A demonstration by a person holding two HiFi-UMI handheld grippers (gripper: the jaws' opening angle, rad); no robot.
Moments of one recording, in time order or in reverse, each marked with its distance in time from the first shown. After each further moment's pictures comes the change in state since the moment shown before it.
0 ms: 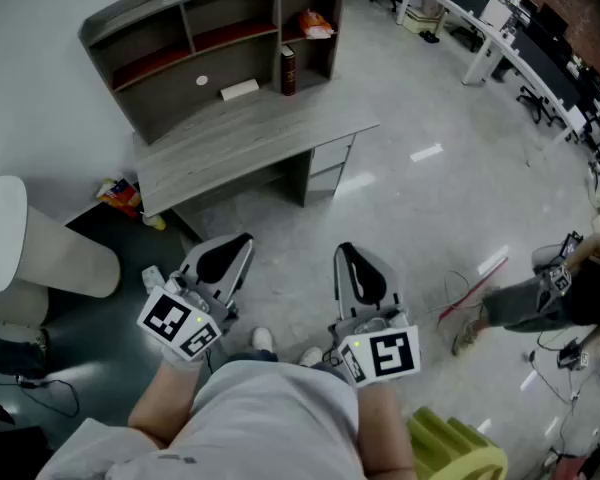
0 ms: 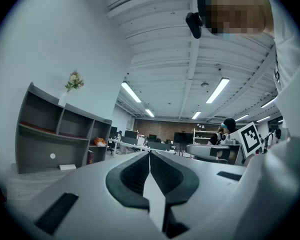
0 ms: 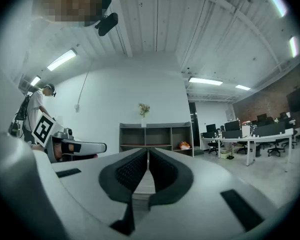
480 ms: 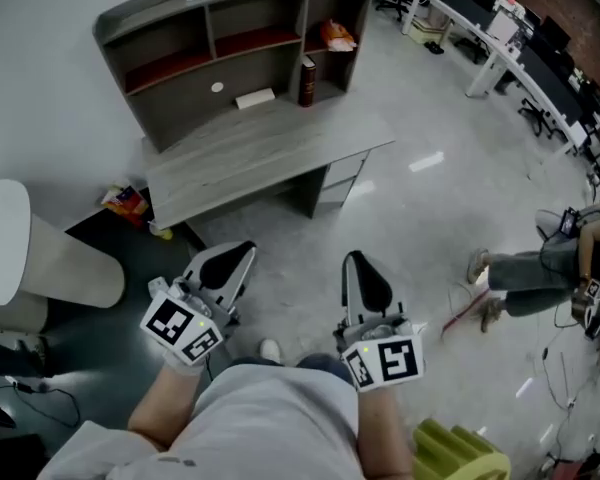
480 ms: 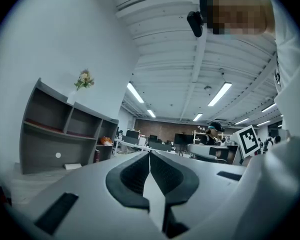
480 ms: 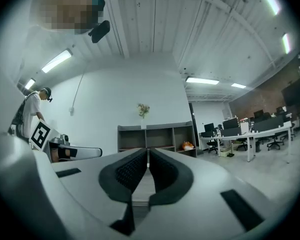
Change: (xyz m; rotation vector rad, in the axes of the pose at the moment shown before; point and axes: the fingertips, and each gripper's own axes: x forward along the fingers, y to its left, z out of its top) left arm -0.032 0.083 0.006 -0.035 0.001 -0.004; right arm 0.064 0.041 -0.005 0.057 -0.025 -0.041
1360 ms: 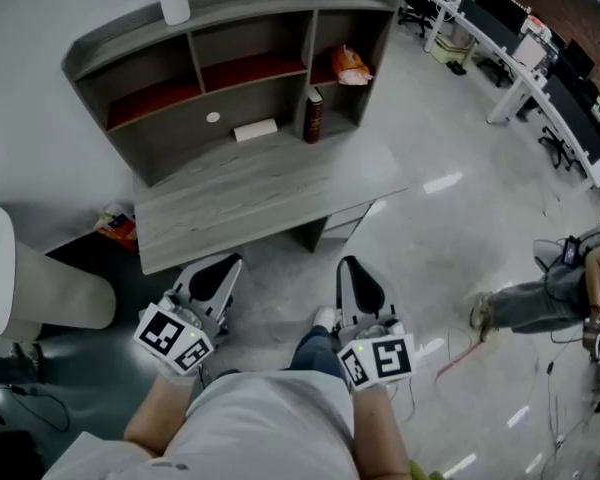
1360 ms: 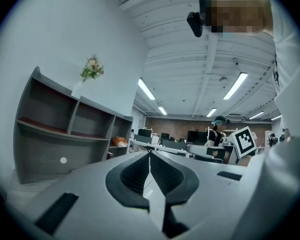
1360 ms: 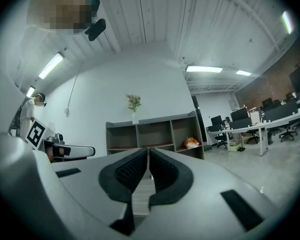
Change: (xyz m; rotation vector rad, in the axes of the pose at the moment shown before) left arm 0.141 0.130 -0.019 0.016 0.015 0.133; right arm 0.181 -0.126 -0.045 0.059 0.005 0.092
